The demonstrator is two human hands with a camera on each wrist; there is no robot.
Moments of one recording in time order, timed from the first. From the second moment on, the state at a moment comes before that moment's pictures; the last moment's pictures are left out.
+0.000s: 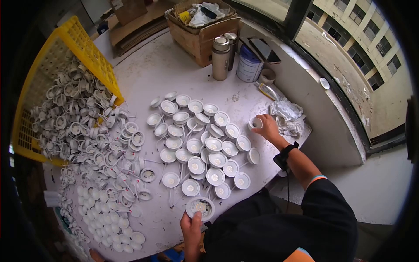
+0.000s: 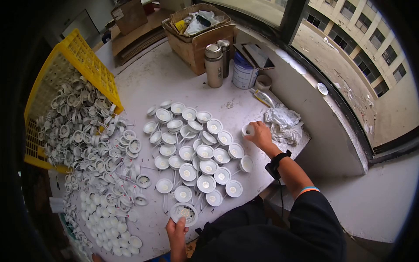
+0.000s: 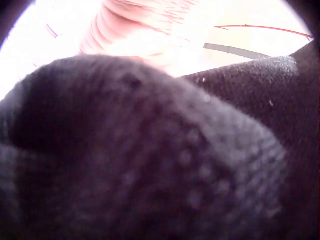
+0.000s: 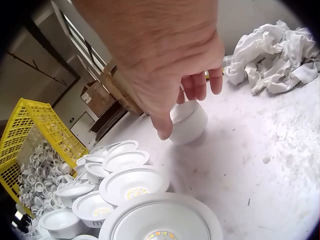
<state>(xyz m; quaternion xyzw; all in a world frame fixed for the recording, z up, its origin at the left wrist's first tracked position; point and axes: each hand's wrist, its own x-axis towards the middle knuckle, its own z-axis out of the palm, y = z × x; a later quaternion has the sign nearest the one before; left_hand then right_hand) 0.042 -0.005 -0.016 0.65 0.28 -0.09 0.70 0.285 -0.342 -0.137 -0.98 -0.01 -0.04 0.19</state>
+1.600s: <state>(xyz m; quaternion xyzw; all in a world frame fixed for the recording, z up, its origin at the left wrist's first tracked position) 0.028 -0.014 0.002 0.78 0.14 0.00 0.61 0.113 -0.167 0.020 -0.73 -0.24 0.27 0.59</state>
